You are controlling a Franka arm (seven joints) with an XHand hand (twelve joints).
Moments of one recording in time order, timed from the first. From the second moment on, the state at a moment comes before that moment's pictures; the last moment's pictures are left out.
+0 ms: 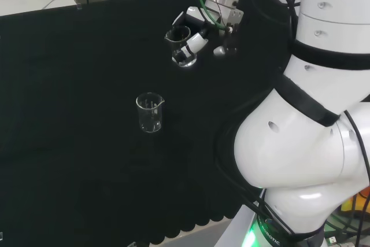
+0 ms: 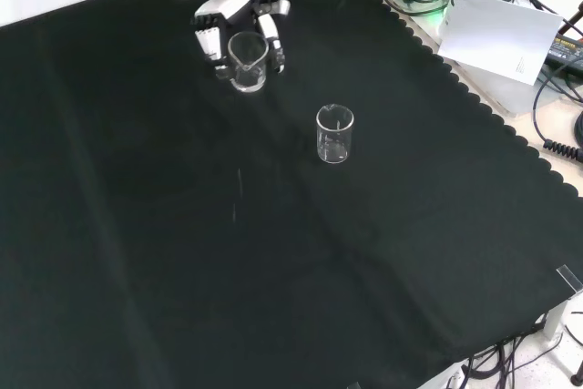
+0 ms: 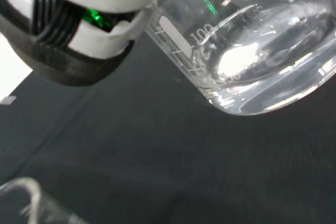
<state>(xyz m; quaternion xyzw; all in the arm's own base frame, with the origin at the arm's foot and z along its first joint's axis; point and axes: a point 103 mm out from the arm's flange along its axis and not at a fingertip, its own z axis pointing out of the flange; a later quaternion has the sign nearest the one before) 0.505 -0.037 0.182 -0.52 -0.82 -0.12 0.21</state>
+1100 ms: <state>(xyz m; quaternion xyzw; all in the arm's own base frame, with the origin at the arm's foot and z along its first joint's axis) 0.410 0.011 0.194 -0.50 -0.84 0.01 0.23</state>
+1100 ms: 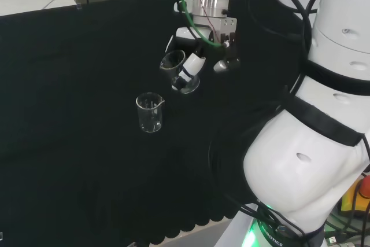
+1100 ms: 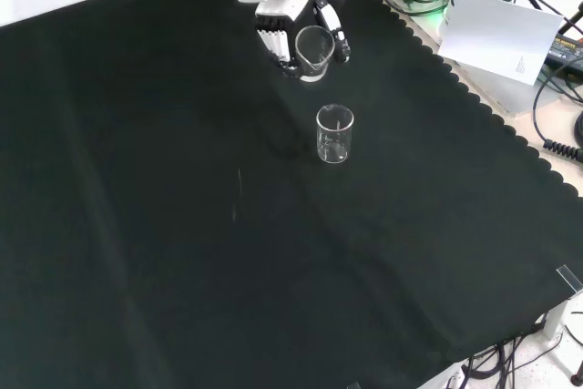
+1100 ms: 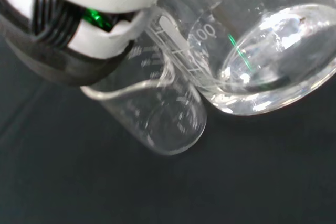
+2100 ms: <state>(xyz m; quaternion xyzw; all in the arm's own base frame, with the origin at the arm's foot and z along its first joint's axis) 0.385 0.013 0.185 -0.51 -0.80 0.22 0.23</state>
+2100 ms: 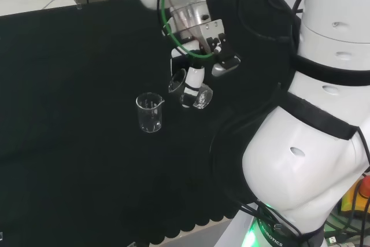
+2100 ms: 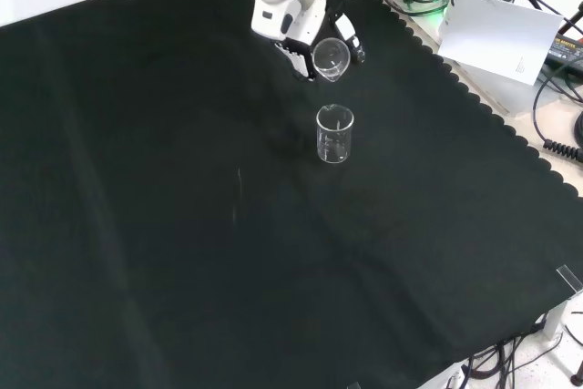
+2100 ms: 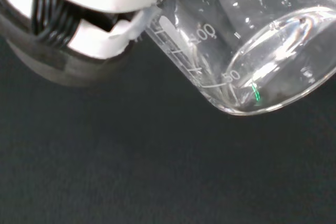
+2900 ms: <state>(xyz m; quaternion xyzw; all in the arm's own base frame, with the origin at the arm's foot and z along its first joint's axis) 0.407 0.046 0.186 -0.50 -0.78 0.29 0.22</state>
